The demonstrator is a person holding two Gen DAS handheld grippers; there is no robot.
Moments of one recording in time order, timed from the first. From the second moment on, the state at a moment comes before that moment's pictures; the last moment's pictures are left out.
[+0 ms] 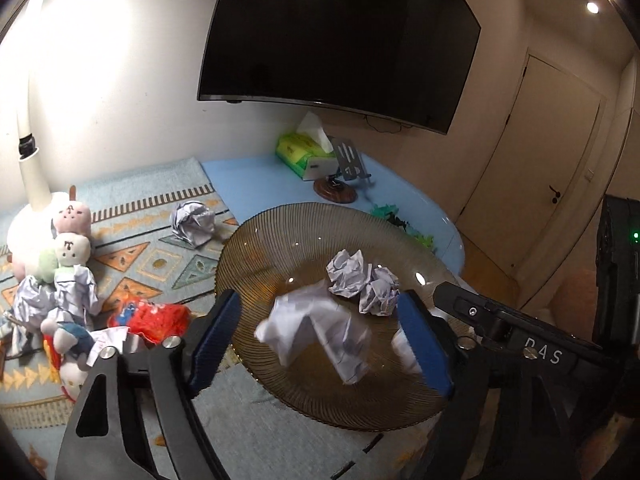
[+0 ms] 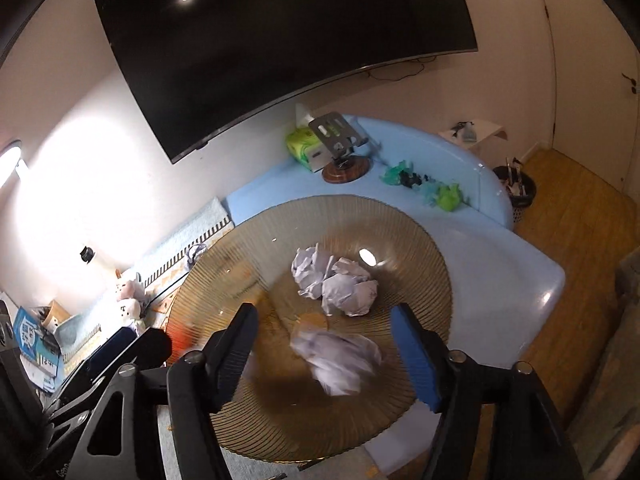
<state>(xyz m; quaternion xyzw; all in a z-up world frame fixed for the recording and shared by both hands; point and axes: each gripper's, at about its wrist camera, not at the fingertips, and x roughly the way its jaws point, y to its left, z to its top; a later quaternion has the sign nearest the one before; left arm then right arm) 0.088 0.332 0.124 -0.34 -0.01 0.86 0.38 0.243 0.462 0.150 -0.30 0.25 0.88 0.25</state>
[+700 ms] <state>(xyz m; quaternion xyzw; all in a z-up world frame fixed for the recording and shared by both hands) 0.115 0.165 0.146 -0.25 -0.07 0.94 0.23 0.198 0.320 0.155 -0.31 0.17 0.93 0.09</state>
